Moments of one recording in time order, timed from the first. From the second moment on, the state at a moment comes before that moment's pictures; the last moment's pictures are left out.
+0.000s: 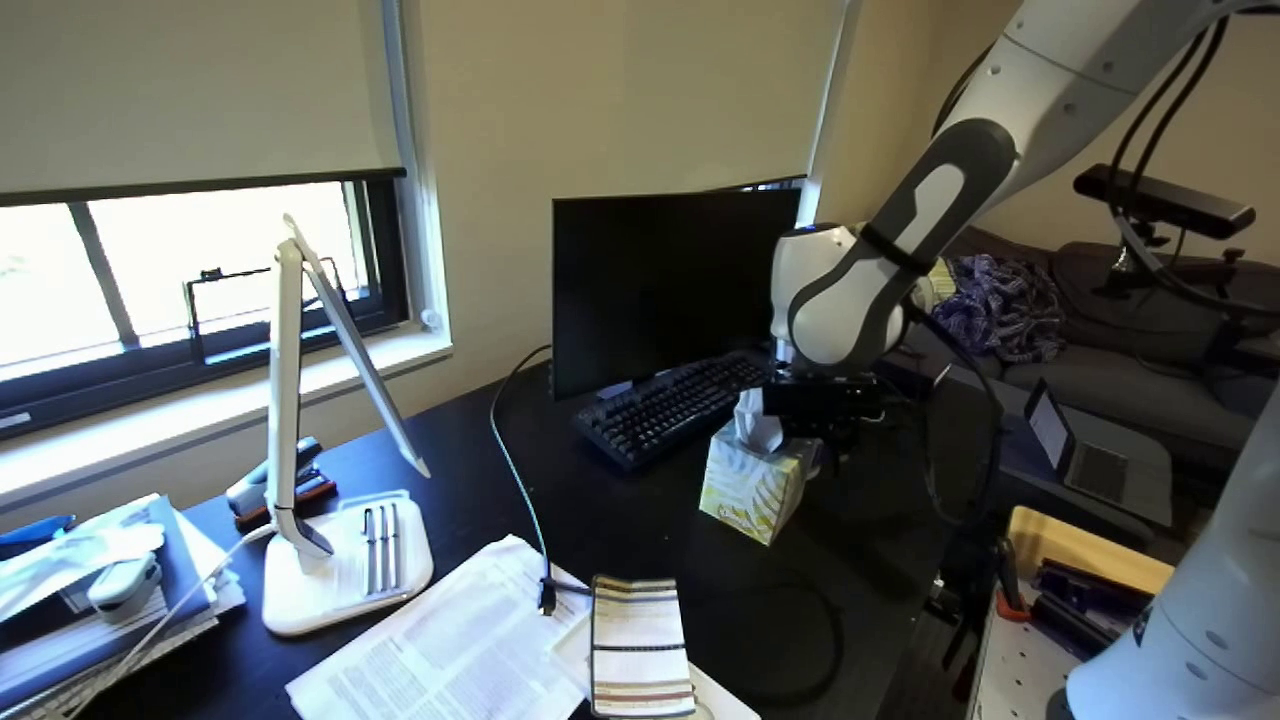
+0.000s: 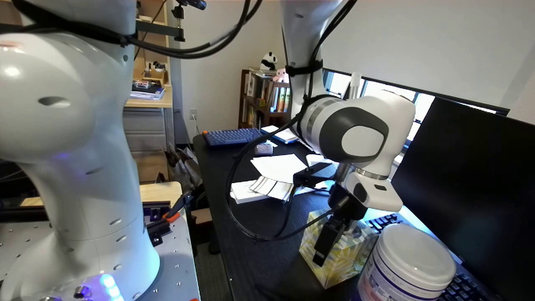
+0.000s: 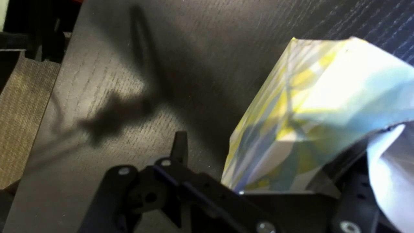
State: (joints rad) arm -0.05 0.21 -0.18 -2.56 -0.07 2.61 0.92
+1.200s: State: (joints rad) arm -0.05 -0.19 -0.13 -2.70 0.01 2.53 0.91
